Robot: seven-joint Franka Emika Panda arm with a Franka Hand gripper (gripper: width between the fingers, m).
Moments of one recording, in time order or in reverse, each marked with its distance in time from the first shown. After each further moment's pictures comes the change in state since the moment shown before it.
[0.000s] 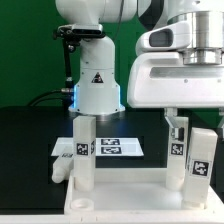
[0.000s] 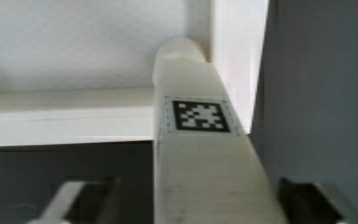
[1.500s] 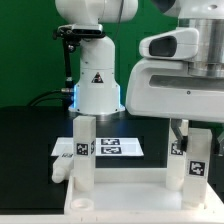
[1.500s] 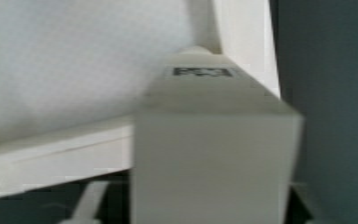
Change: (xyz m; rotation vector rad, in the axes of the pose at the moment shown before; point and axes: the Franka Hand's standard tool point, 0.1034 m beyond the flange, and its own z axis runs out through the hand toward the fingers) arm 0.026 0.007 0.015 -0.078 -0.278 0.293
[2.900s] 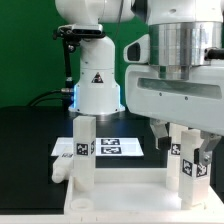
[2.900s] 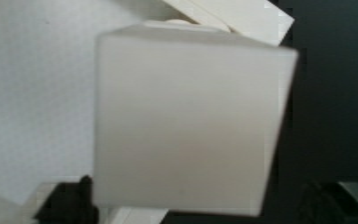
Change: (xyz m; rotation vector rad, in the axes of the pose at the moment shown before) arm 0.007 0.017 0.005 0.083 0.009 0.655
